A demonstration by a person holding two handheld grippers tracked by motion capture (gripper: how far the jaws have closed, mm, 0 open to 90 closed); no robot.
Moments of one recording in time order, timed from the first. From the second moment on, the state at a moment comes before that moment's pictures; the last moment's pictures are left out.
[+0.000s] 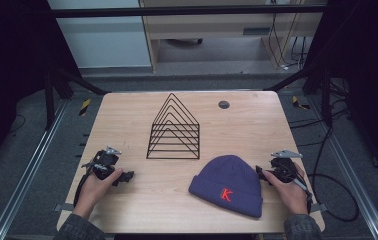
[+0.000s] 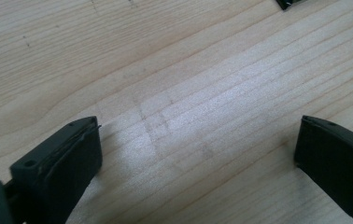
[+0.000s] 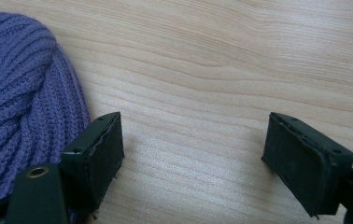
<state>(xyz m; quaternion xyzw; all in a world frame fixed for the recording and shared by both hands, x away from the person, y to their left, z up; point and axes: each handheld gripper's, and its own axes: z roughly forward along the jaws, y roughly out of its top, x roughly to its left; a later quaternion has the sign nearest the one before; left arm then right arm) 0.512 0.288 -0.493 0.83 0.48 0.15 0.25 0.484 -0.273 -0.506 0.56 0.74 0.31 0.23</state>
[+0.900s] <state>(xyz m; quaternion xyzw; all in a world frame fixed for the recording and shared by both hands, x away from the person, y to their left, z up) 0.512 0.287 -0.494 0.83 0.48 0.15 0.25 0.495 -0.236 -0.462 0.51 0.75 0.36 0.21</state>
